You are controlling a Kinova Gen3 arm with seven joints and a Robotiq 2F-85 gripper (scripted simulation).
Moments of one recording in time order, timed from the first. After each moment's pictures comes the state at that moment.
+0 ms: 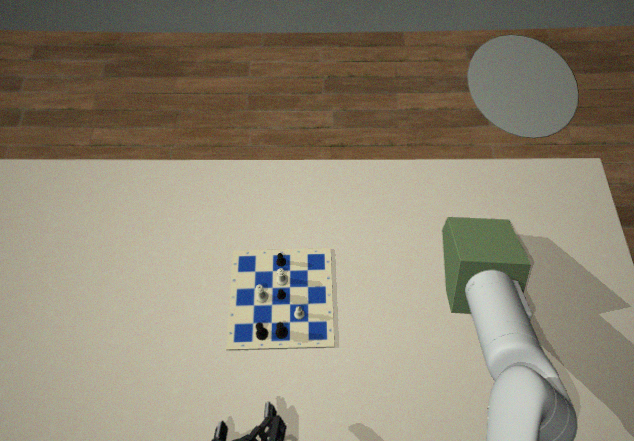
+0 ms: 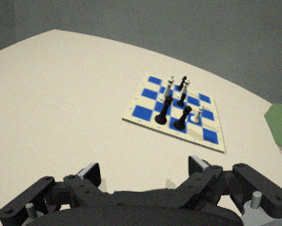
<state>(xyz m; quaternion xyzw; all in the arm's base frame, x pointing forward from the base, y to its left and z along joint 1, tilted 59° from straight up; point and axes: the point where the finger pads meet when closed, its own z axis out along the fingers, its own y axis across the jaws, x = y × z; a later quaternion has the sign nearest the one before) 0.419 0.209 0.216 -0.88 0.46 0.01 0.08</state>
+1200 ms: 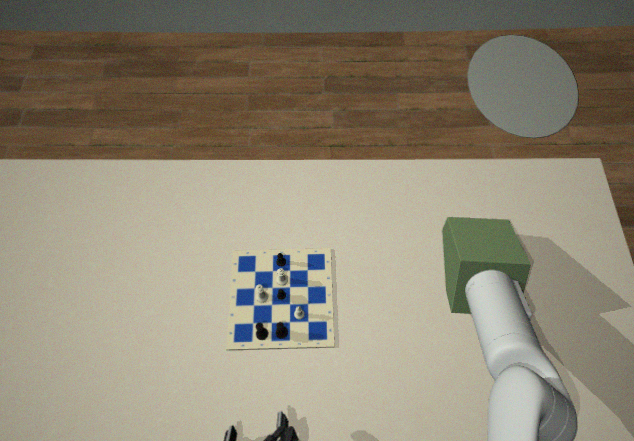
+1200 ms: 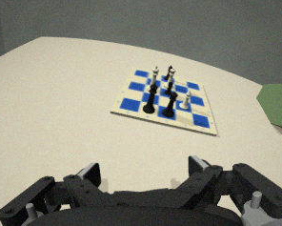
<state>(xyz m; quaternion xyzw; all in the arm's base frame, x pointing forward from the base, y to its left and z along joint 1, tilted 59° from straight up) 0.398 0.217 0.221 -0.86 0.51 0.02 0.07</state>
